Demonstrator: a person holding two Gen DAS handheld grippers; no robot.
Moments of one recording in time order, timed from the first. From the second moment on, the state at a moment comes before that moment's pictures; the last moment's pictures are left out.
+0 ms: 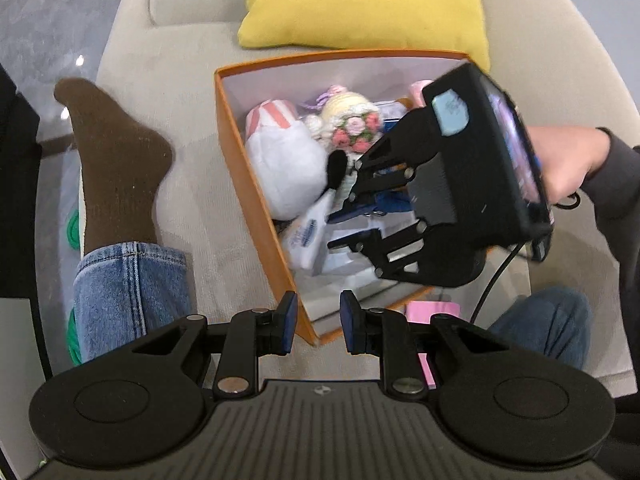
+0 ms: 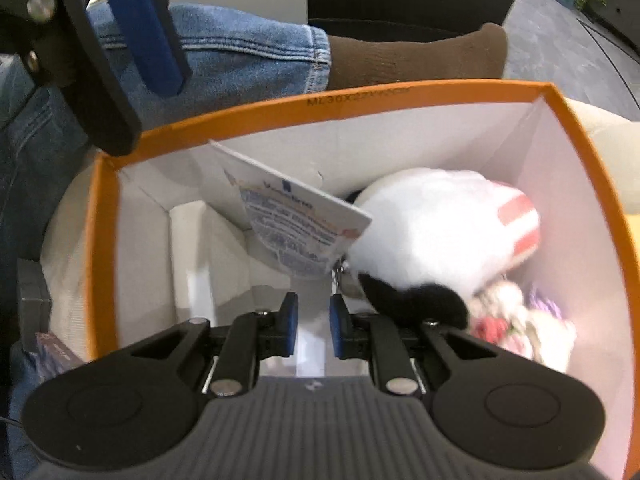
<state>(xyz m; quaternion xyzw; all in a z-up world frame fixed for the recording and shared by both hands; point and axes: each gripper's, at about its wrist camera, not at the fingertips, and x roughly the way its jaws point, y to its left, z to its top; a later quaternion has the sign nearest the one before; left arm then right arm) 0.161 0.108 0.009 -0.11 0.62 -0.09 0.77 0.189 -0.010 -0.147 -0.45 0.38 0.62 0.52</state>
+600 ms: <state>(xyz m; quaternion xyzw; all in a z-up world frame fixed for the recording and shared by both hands) 0.006 0.020 -0.001 -0.03 0.59 -0.14 0.80 0.069 -0.140 -0.084 -0.33 0.39 0.51 0.69</state>
